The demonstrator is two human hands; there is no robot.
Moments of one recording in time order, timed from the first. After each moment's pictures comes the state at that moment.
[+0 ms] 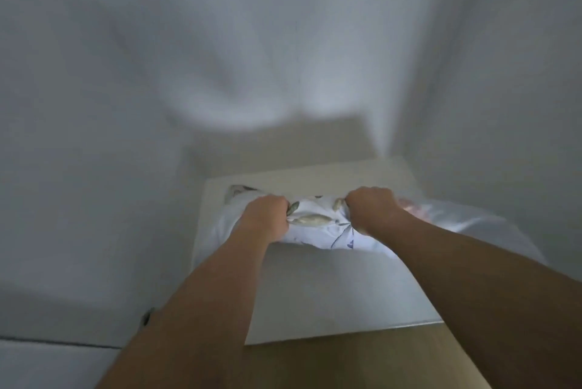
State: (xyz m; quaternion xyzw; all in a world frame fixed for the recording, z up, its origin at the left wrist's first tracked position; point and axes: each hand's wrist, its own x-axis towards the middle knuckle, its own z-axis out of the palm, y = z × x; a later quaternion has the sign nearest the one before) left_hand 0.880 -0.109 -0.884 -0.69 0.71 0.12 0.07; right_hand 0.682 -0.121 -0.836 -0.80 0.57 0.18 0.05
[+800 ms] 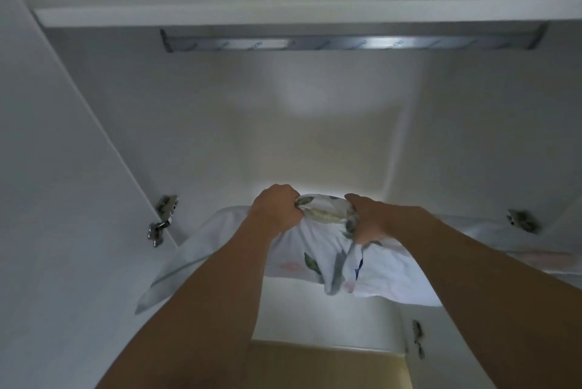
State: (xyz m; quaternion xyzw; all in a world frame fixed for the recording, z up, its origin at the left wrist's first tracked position) left_hand 0.846 0.081 -0.242 -0.75 0.64 0.14 -0.11; right_hand 0.646 0.042 -0.224 -0.80 0.54 0.12 0.23
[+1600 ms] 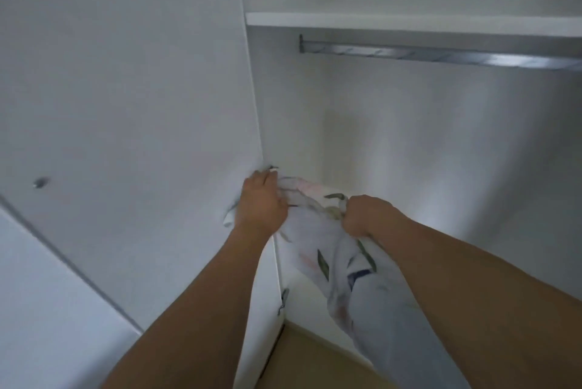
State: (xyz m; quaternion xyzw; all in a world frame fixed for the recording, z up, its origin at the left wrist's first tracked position) left_hand 0.950 0.265 -0.235 -0.85 0.48 -0.04 -0.23; right_hand 0.781 0.146 -0.209 -0.89 0.42 0.13 0.11
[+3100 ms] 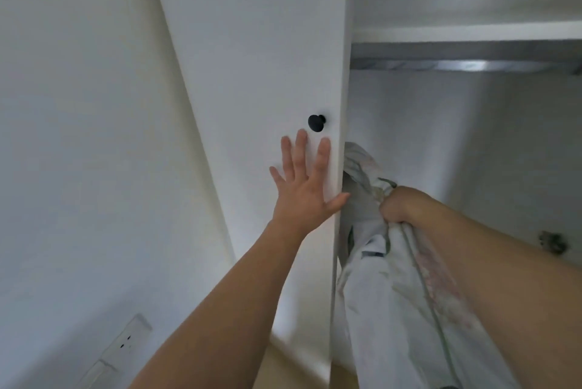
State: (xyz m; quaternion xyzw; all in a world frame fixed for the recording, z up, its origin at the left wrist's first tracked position) left_hand 0.766 0.202 -0.219 -0.71 0.60 -0.20 -0.30; right_hand 0.608 0.076 -0.202 -0.80 0.56 0.09 0.17
